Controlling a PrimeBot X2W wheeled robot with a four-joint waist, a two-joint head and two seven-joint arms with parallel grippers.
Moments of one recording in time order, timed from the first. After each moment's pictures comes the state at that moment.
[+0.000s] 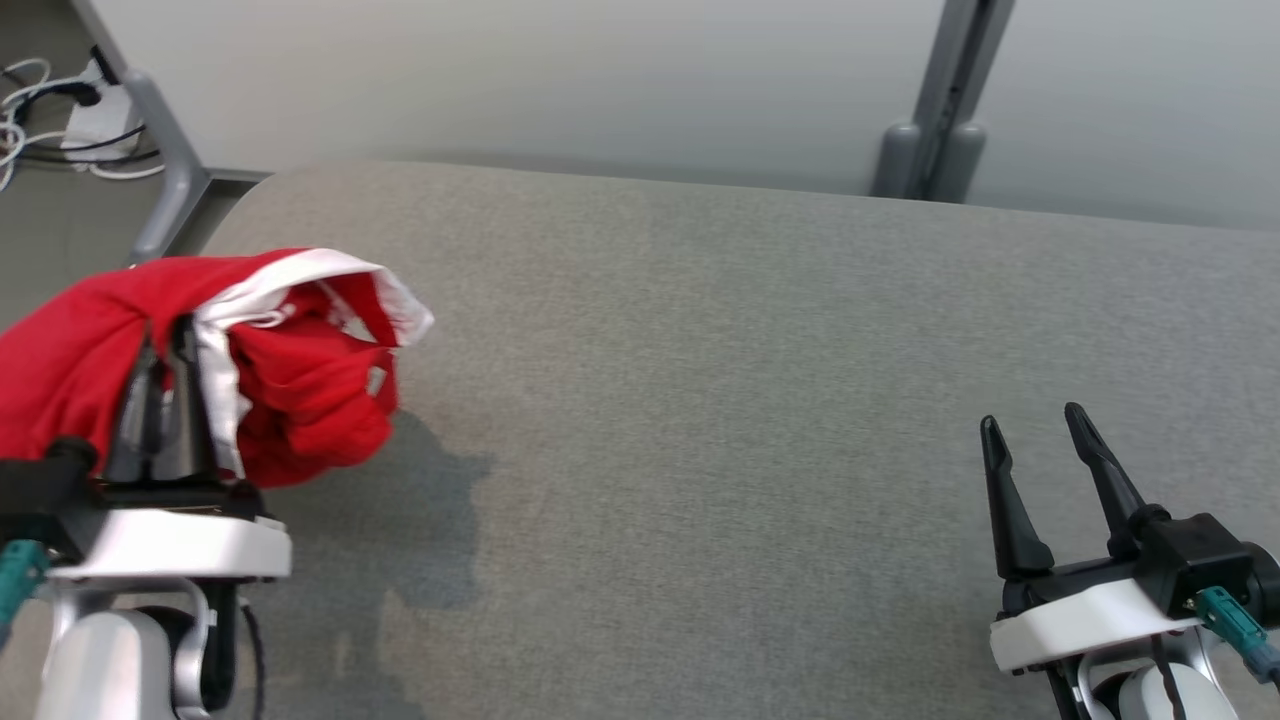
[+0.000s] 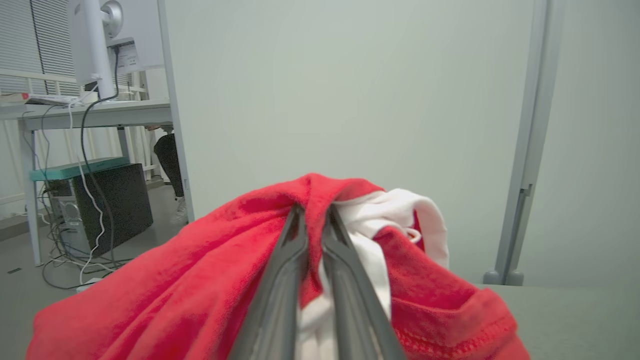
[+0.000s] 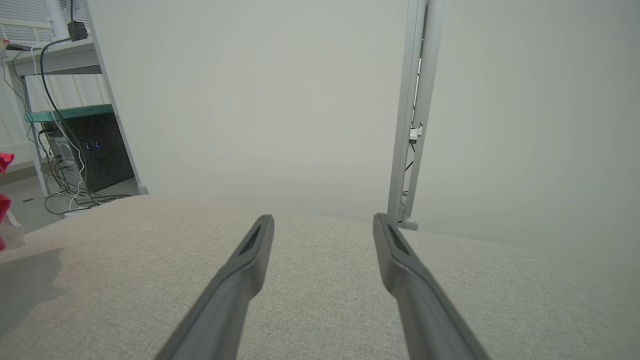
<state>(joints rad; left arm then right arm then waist) -0.20 0.16 0.11 0.08 -0.22 -0.03 -0.19 -0.11 -0.08 0.08 0.16 0.11 0.13 -0.26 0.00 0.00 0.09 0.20</state>
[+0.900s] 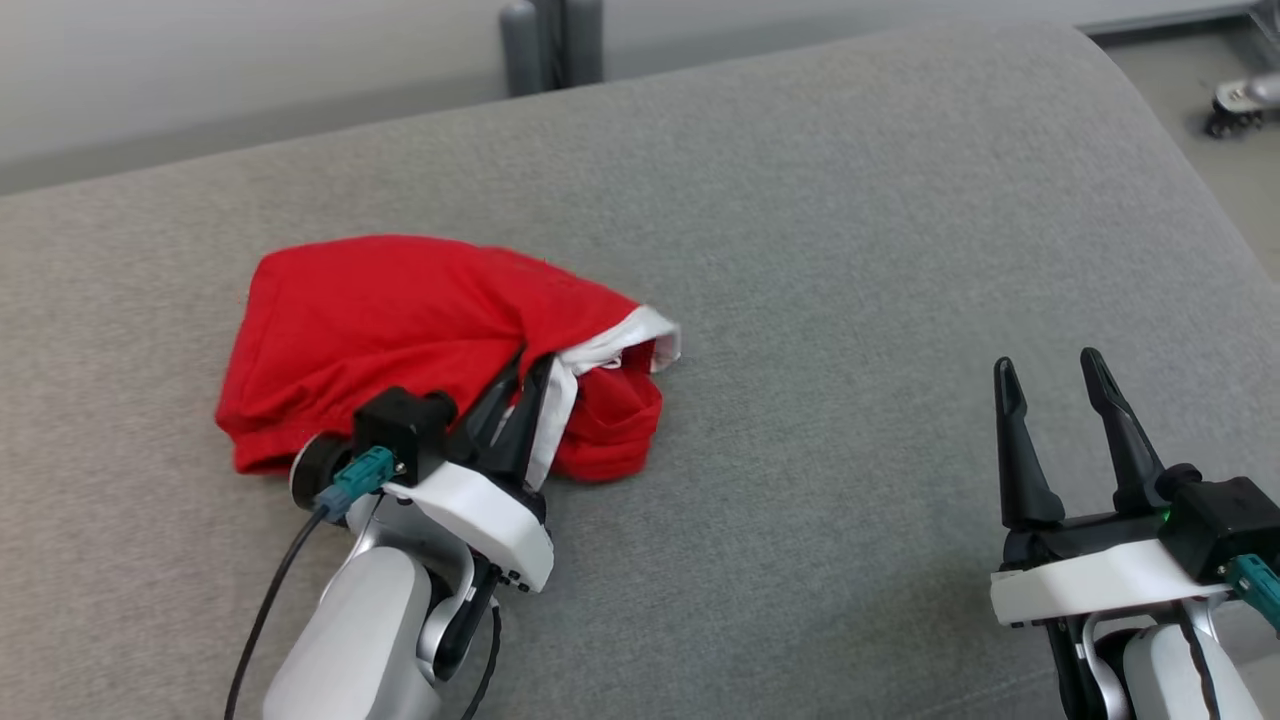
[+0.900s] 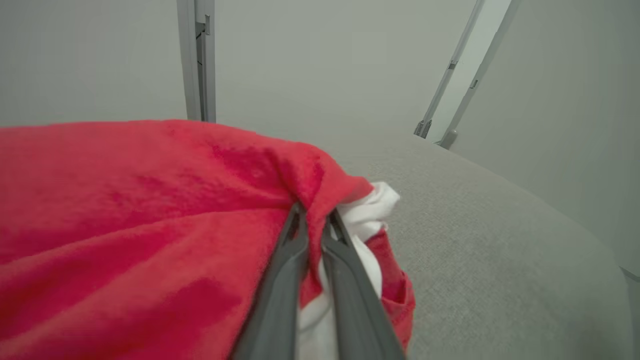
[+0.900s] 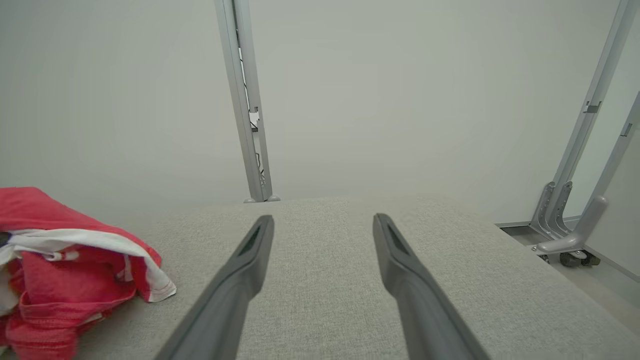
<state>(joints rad) -0.37 0.05 -0.32 0.35 -0.30 -0.10 -0.13 -0.15 -0.05 0.06 0.10 0.17 0.13 -0.26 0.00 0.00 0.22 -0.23</state>
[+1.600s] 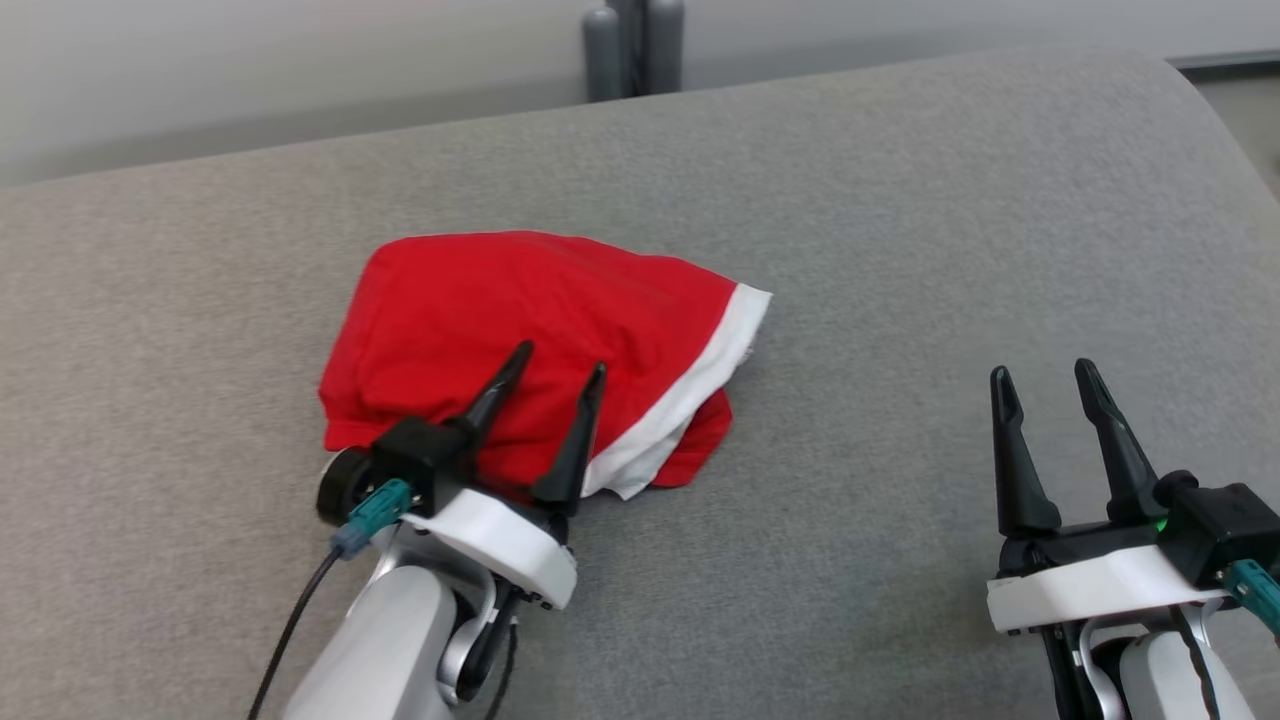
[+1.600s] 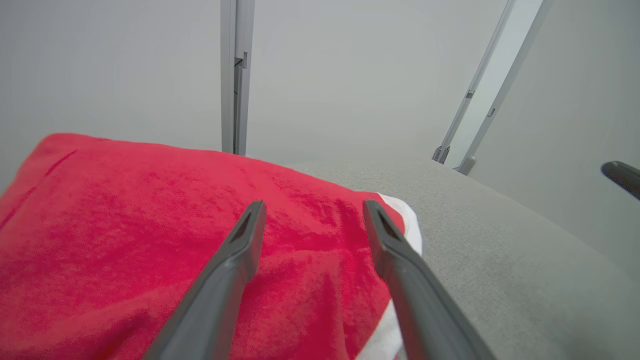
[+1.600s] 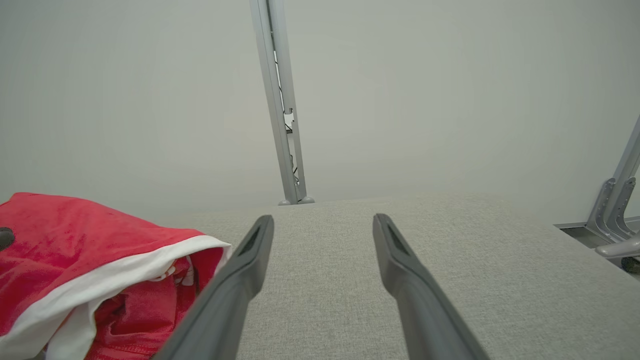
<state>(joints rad) -0.38 0.06 -0.43 0.40 -0.38 -0.07 -0.24 -0.15 -0.05 0.06 0.11 0.20 0.13 -0.26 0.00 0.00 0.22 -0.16</state>
